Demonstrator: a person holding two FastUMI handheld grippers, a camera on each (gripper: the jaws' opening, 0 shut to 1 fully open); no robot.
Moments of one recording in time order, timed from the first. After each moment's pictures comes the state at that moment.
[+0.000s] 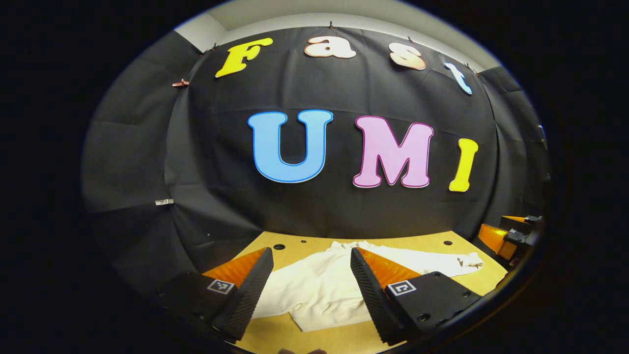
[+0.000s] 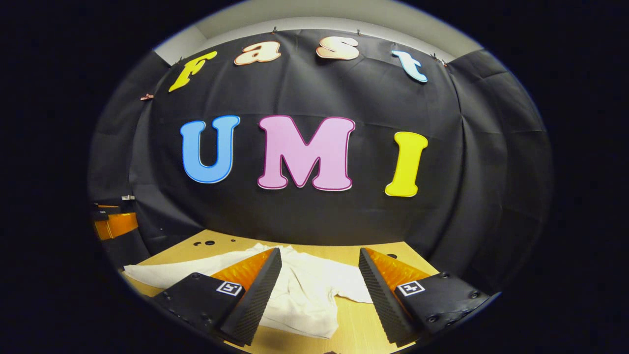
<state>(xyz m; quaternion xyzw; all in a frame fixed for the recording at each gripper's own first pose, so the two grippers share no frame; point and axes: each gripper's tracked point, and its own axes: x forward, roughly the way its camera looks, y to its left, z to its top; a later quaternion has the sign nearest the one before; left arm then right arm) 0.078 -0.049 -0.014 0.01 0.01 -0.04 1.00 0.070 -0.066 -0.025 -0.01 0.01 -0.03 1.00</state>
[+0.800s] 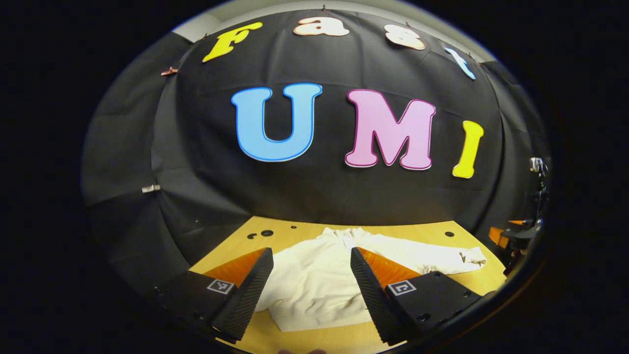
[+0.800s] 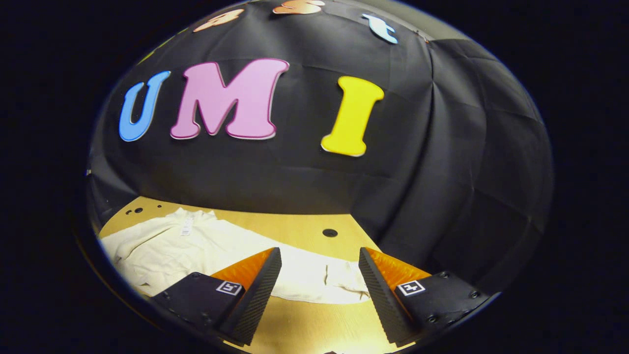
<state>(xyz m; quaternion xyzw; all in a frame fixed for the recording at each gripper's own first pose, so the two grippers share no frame) 0.130 -0.086 -0.060 0.00 0.08 -0.02 1.00 0.152 -0.272 -0.133 -0.03 0.14 -0.16 0.98</state>
